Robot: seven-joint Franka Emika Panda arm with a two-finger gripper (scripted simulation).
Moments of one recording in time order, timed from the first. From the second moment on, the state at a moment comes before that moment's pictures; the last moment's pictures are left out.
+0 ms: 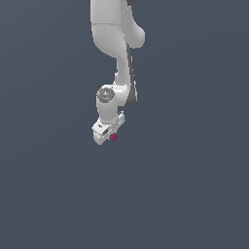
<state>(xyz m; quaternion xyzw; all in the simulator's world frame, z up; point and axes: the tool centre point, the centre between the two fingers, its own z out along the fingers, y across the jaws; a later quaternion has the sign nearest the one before) -0.091 -0.073 0.012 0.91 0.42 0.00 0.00</state>
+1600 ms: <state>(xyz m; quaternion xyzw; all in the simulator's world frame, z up) -0.070 0.099 0.105 0.91 0.42 0.00 0.00</state>
